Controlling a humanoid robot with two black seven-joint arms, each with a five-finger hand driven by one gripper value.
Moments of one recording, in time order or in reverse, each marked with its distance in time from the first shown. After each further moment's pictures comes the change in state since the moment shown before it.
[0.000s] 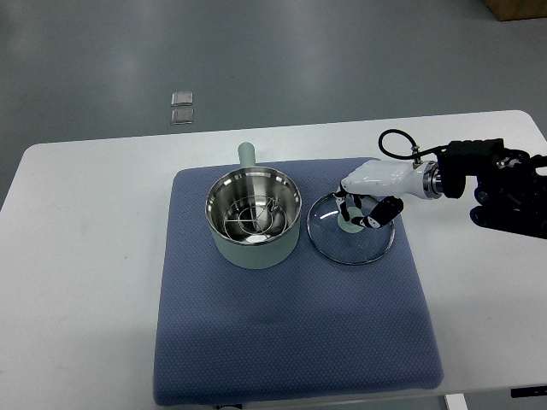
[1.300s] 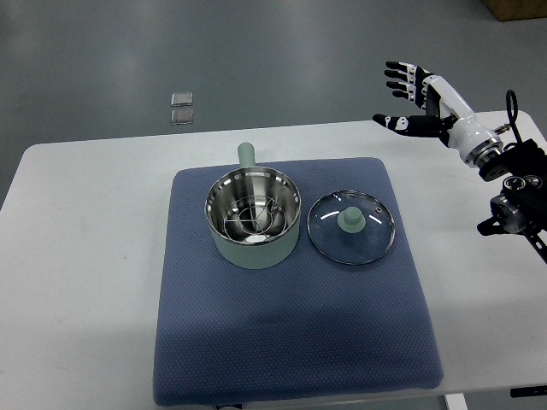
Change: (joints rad) left arm 0.000 0.000 0.000 0.000 0.000 0.000 0.000; right arm -0.678 0.126 1.314 -0.108 0.389 0.109 -0.005
